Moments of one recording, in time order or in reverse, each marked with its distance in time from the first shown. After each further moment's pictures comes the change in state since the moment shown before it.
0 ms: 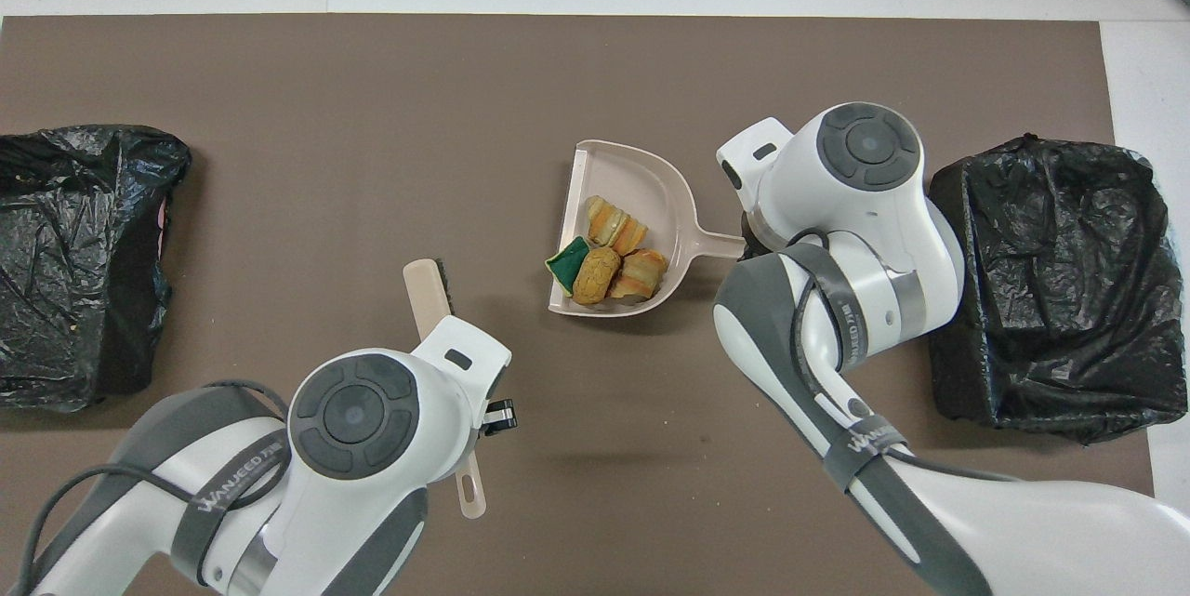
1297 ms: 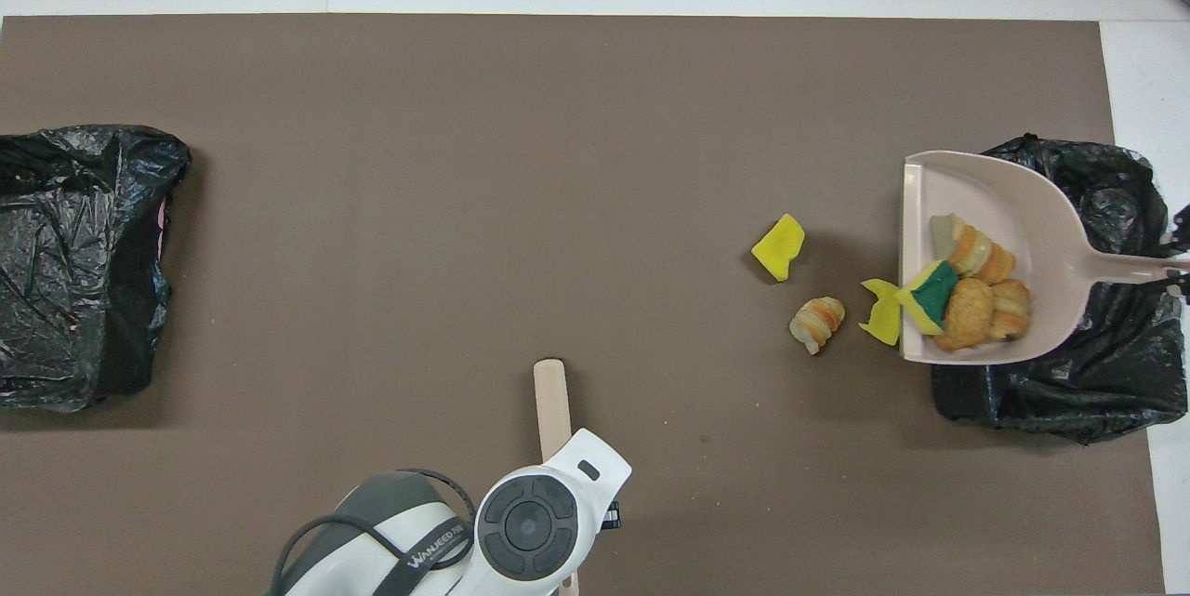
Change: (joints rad) left arm -0.199 0.101 0.000 -0.110 -0.151 0.220 0.008; right arm -0.646 -0.115 -0.026 0.108 0.039 -0.368 -0.727
